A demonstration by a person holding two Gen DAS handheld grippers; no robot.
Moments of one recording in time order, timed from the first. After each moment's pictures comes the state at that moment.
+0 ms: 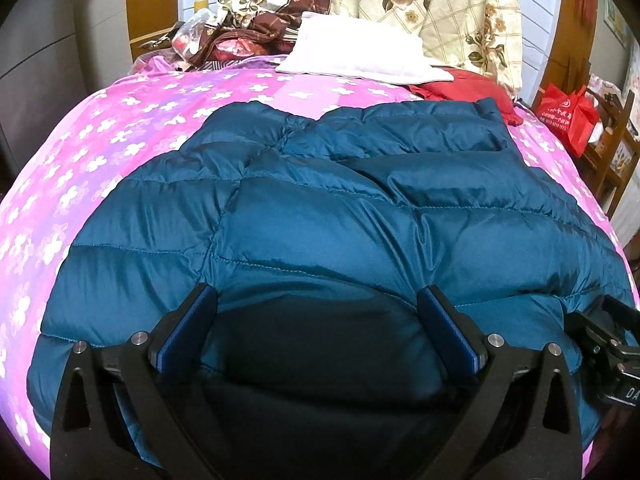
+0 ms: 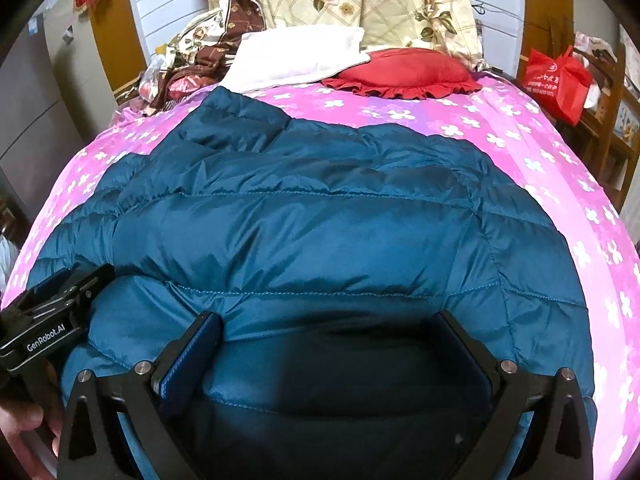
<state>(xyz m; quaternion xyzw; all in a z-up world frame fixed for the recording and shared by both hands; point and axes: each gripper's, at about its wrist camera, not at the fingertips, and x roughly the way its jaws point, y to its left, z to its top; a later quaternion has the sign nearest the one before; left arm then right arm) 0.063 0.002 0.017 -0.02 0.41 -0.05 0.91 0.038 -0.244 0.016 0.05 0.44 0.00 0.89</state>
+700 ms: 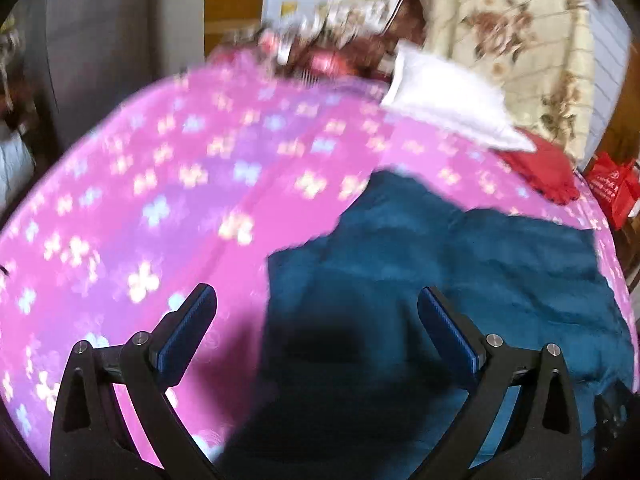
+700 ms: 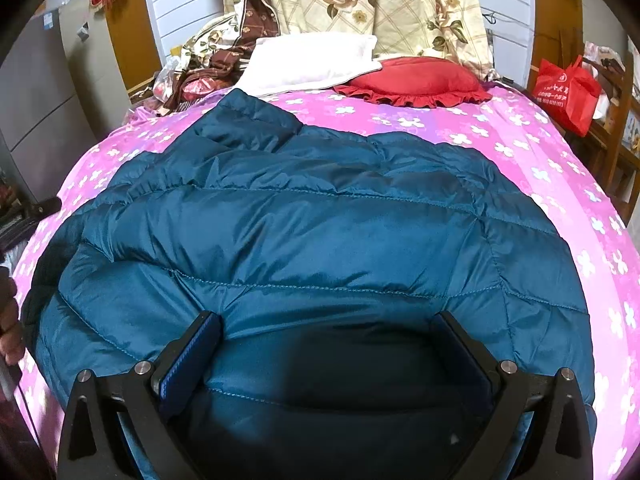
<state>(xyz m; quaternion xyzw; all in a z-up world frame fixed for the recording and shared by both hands) 0.109 0.136 0.032 -0.09 0.42 0.04 0.90 0.032 -0.246 0.016 0.04 0.43 0.02 0.90</state>
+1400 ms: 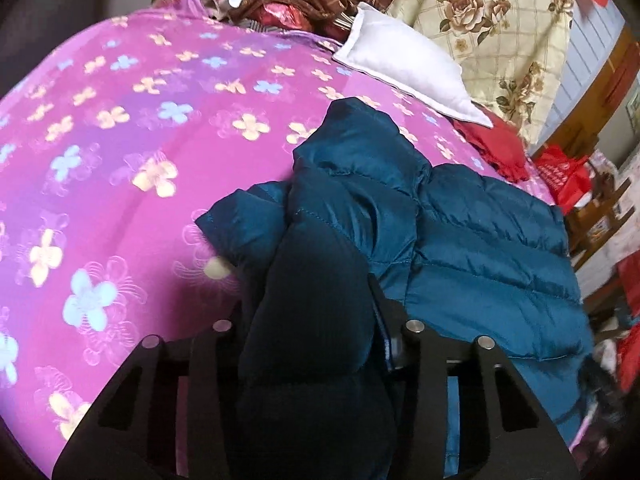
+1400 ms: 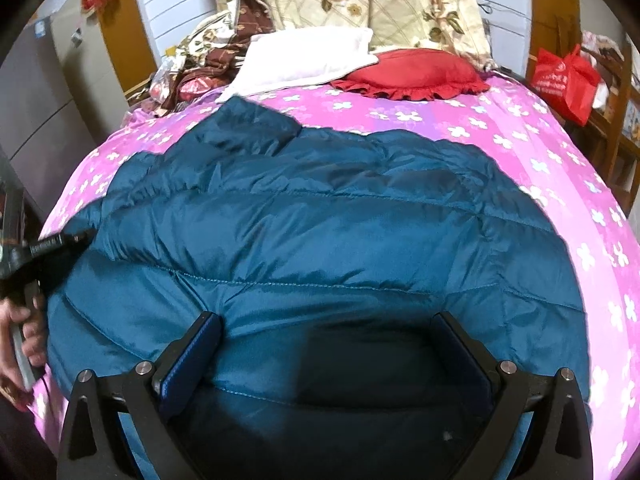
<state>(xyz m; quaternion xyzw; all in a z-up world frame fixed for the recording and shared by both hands) 0.135 0.132 -0.004 -0.15 0.45 -0.08 0.88 0.030 -0.251 0.033 0.06 0.43 0.00 0.90</state>
